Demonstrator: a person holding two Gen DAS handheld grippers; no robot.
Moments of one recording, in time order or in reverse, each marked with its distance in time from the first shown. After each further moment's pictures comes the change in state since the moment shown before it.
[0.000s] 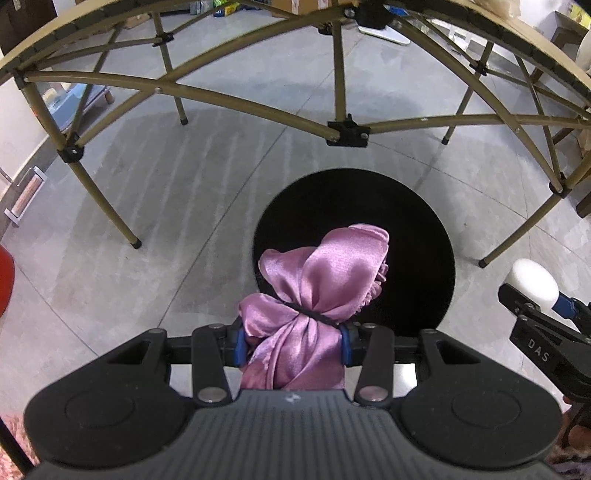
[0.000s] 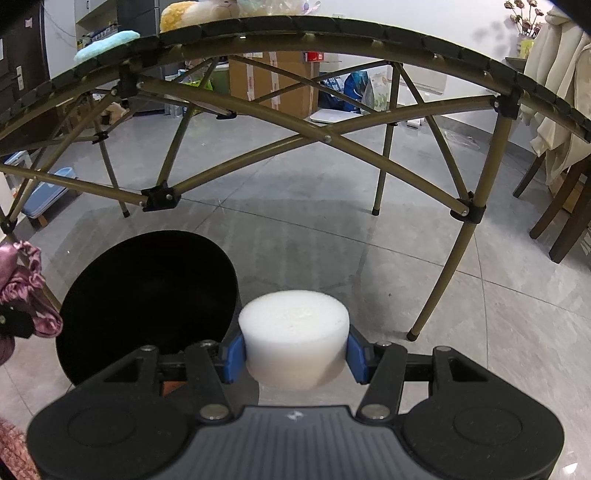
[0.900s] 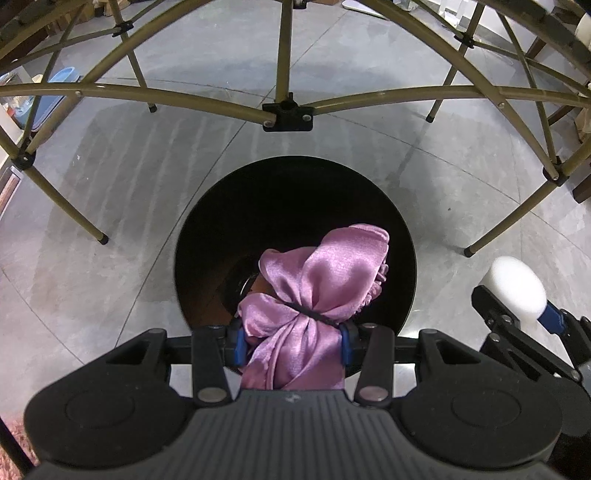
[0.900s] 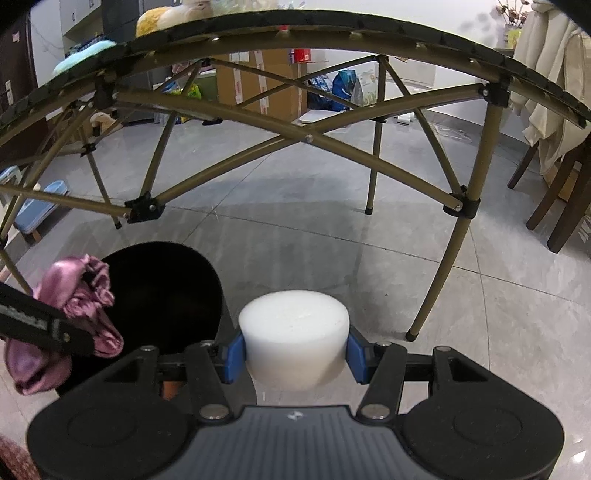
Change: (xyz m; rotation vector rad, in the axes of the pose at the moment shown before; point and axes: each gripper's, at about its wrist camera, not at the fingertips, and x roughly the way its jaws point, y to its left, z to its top) left arm 0.037 -0.060 0.022 0.018 0.078 -0.012; right arm 0.009 -0.011 0.003 0.054 -0.014 -0.006
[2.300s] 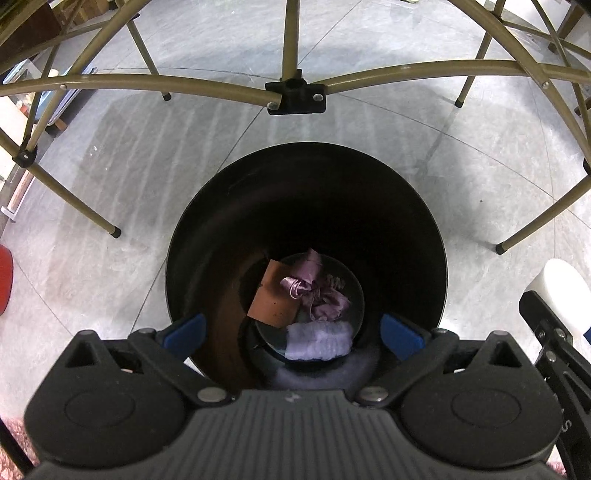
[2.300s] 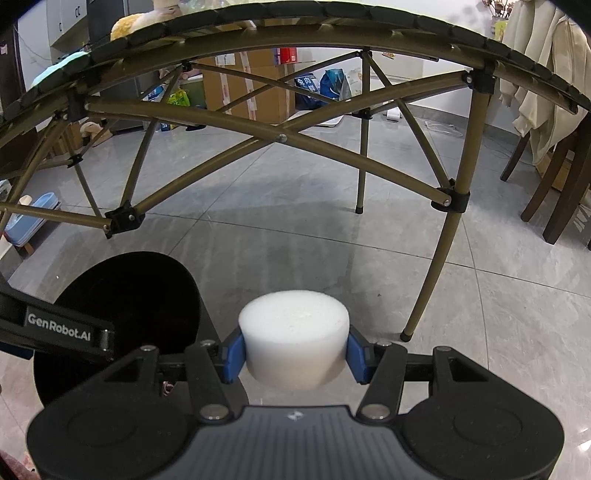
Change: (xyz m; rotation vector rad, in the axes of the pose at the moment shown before) left arm 0.033 -0.011 0.014 -0.005 0.046 0.093; right arm 0.012 -0.015 0.002 0.038 -0.006 -0.013
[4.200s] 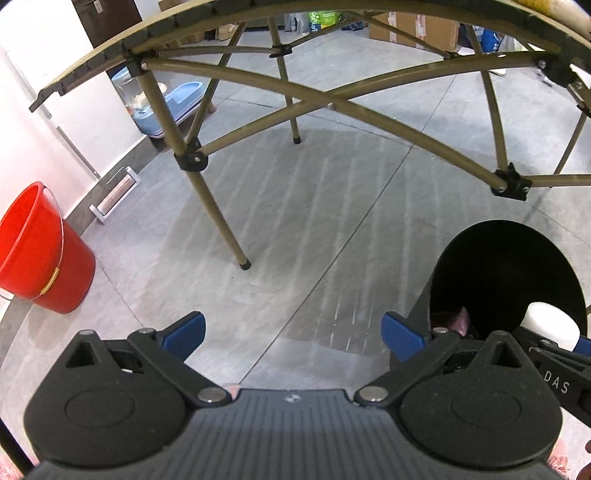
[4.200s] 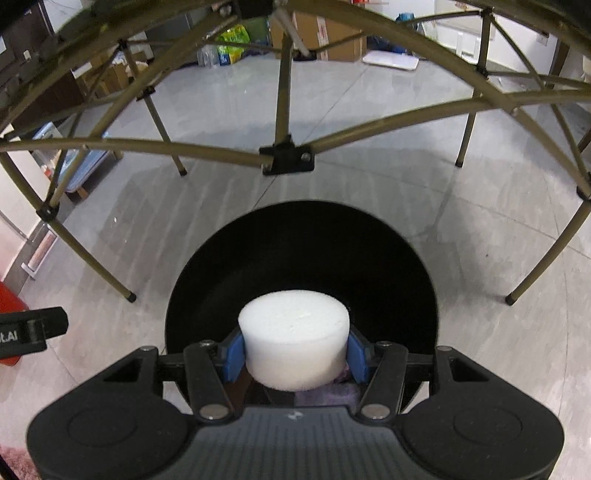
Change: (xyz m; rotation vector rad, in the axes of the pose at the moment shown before) left arm -0.041 0.173 -0.021 -0.154 -0.193 0.191; right arm 0.030 0.157 0.018 -0.057 0.244 0.153
